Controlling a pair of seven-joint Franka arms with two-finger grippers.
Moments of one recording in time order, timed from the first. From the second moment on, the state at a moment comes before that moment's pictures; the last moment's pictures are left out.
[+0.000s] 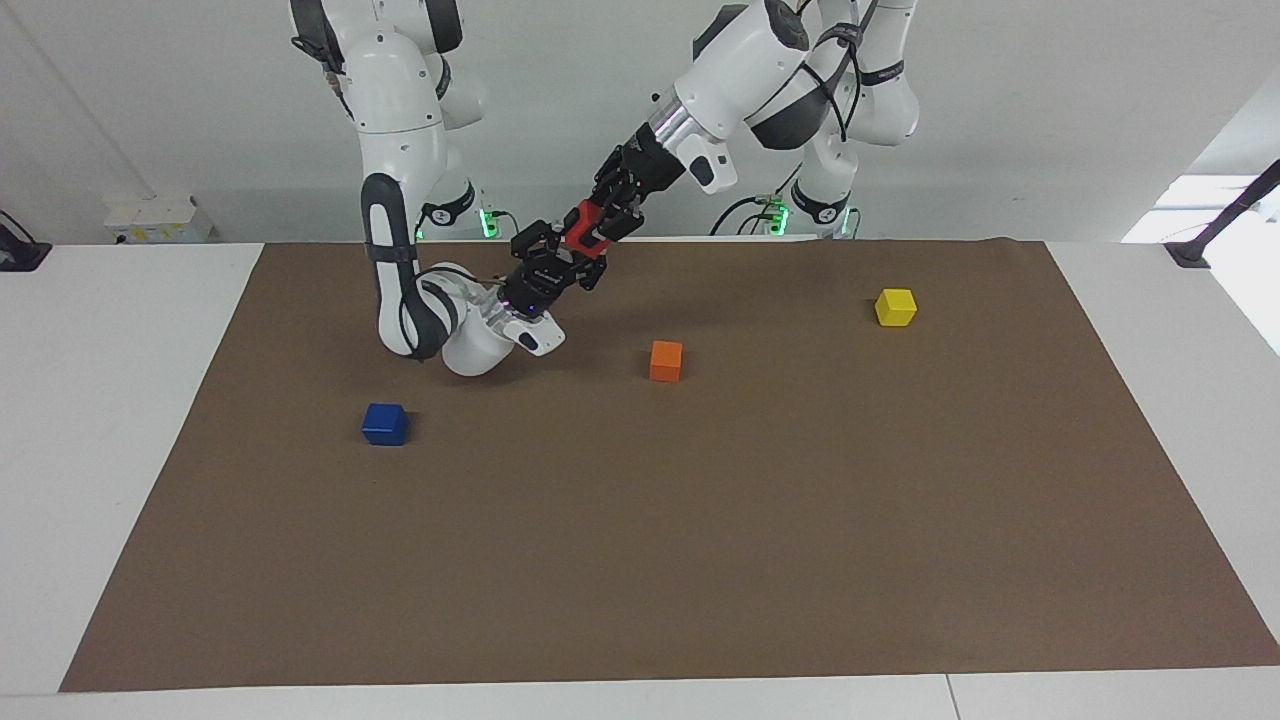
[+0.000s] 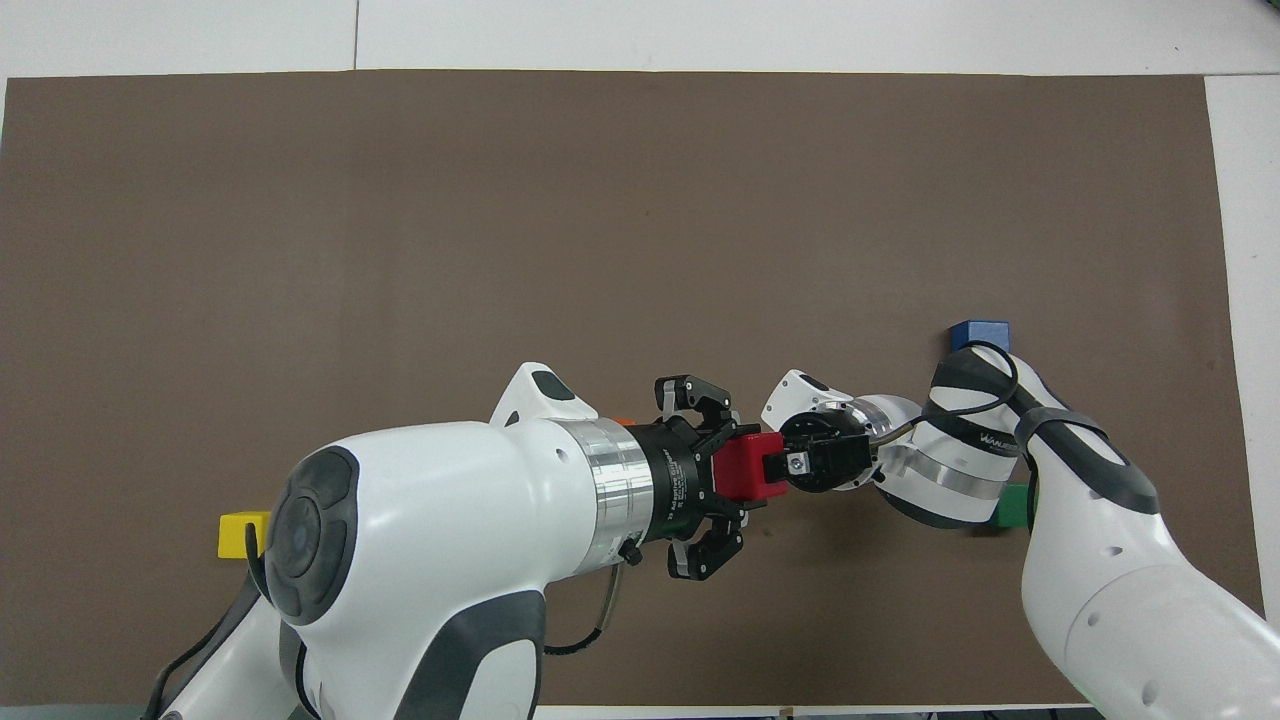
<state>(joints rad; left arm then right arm) -0.58 -0.11 -0.20 -1.99 -0.69 2.31 -1.97 0.29 0.41 -0.08 -2.33 2.08 0.79 -1.04</state>
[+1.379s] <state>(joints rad) -0.26 -0.22 -0.17 -2.00 -0.68 1.96 -1.69 0.27 0.39 -0.09 -2.31 2.08 0.81 -1.01</state>
